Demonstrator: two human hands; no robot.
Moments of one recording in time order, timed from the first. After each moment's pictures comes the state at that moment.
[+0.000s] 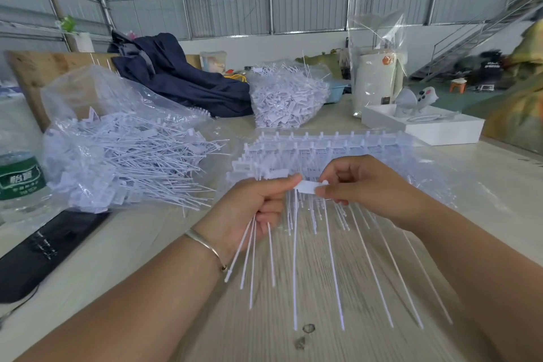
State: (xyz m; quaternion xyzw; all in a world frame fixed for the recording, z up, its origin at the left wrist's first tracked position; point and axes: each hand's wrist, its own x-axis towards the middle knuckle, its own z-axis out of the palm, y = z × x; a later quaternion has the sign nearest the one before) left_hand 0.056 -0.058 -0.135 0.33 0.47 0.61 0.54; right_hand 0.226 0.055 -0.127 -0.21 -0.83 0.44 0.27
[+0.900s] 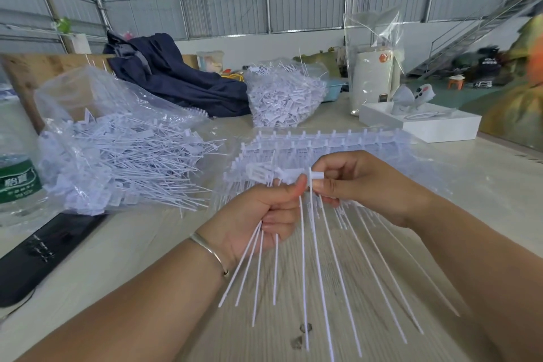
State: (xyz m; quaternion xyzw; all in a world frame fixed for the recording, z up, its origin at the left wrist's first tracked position) left_hand 0.068 -0.063 -0.135 0.34 0.37 0.56 0.65; right_hand 0.229 0.044 -0.117 -0.08 -0.82 0.50 0.26
